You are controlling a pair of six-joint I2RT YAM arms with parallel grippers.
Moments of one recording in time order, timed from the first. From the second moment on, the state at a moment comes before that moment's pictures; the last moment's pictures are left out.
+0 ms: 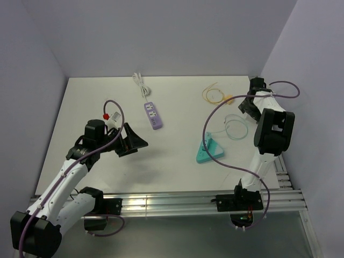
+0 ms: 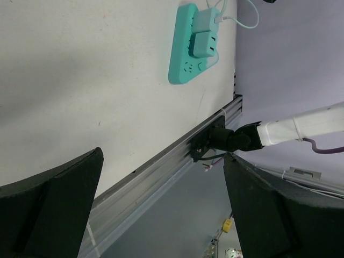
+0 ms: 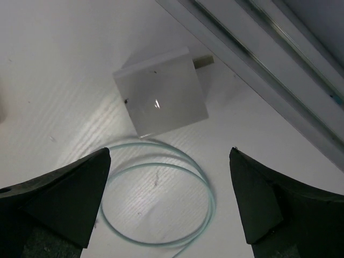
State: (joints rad) left arm -0.30 0.87 0.65 -0.38 0.64 -0.79; right arm -0.22 1.97 1.48 -0.70 0.37 0.60
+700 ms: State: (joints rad) left arm -0.30 0.88 0.65 -0.38 0.63 -0.79; right arm -0.25 2.07 1.60 -0.63 0.35 0.48
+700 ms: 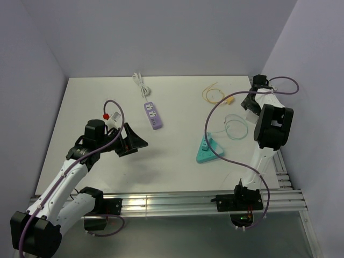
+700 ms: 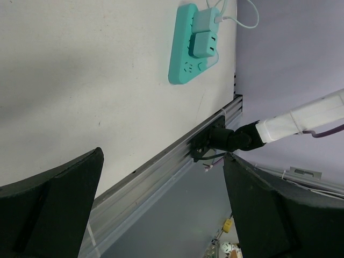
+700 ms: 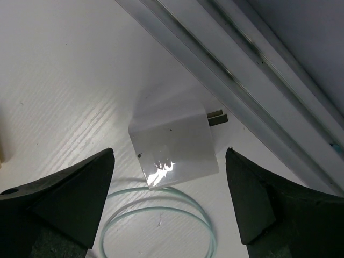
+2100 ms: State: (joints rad) left arm -0.30 0.79 0.64 -0.42 0.60 -0.80; right arm -0.20 1.78 1.27 -0.51 0.14 0.59
